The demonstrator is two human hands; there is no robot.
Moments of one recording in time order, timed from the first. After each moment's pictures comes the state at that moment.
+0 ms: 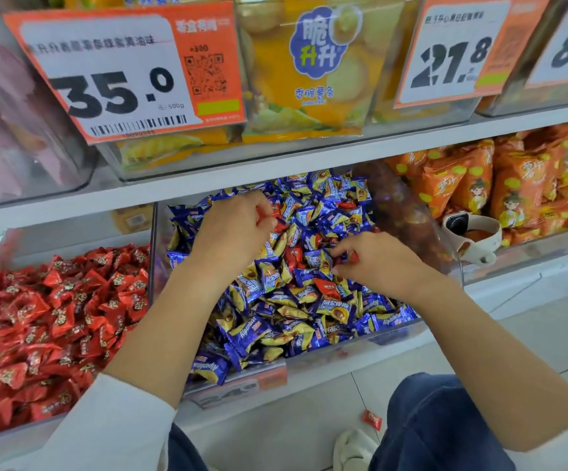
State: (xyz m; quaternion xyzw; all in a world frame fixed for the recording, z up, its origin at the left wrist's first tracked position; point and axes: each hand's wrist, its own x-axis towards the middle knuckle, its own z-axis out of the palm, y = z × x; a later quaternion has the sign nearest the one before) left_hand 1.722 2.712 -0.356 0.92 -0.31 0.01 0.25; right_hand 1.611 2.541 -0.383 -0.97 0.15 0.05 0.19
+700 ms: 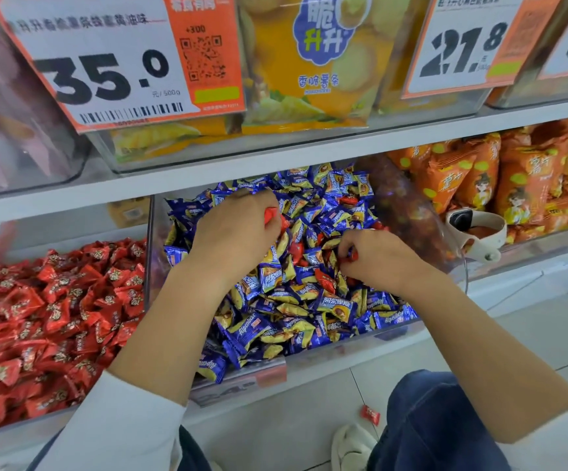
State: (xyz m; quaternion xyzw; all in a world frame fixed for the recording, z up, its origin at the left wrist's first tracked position) left_hand 1.719 2.714 -0.361 0.91 -0.36 0.01 0.21; right_hand 1.619 2.535 -0.398 -0.97 0.18 0.06 0.17
